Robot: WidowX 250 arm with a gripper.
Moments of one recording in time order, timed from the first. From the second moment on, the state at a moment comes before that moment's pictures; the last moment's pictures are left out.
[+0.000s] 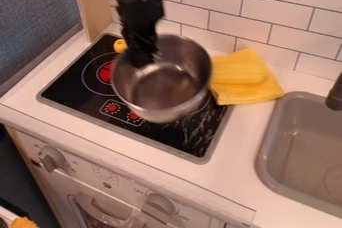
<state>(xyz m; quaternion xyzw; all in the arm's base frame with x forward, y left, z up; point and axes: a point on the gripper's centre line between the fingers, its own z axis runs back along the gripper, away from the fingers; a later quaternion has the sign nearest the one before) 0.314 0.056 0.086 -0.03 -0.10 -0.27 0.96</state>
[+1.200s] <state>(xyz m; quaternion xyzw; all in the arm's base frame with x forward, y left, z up) 0.312 0.198 0.025 0.00 -0.02 -0.18 0.98</state>
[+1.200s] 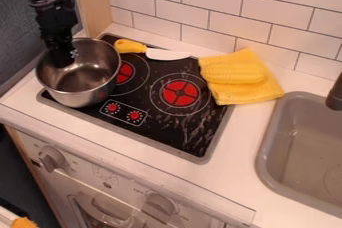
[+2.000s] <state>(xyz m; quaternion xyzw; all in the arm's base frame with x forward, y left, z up) 0.315 0.188 0.022 0.00 -0.01 -0.20 0.98</state>
